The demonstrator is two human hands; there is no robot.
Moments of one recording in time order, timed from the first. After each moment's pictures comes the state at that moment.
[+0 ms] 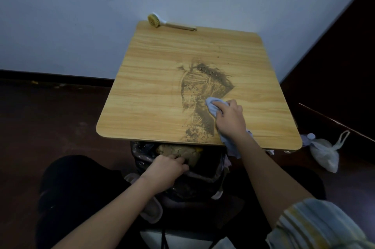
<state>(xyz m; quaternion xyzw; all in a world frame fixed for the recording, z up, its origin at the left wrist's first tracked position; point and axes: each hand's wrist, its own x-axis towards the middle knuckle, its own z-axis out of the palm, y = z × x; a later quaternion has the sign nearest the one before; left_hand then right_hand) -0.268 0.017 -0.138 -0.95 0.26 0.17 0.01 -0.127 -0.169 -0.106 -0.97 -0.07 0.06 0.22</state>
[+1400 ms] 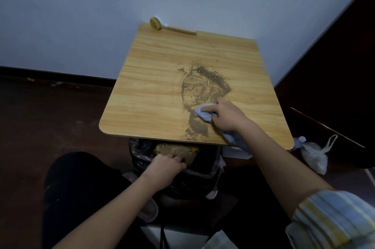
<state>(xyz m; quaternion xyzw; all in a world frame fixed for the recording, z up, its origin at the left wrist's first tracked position) -0.275 0.020 -0.149 -0.96 0.24 0.14 0.01 -0.124 -0.159 -0.056 -0.96 -0.22 0.18 0.05</state>
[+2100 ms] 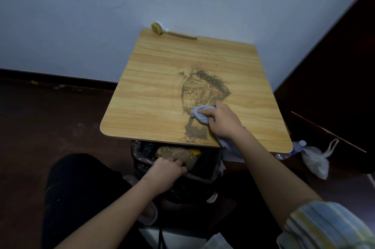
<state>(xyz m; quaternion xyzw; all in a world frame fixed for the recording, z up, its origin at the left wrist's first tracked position) -0.280 0.013 -0.139 -0.96 0.24 0.15 0.01 -0.139 -0.154 -0.062 -0.96 -0.22 0.11 0.11</state>
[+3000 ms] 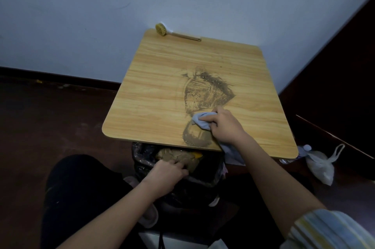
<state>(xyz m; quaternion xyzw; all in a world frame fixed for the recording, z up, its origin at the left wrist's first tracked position) -0.278 0.018 -0.138 -0.96 0.24 0.15 0.01 -0.139 -0.152 -0.068 -0.95 -0.23 0.14 0.13</state>
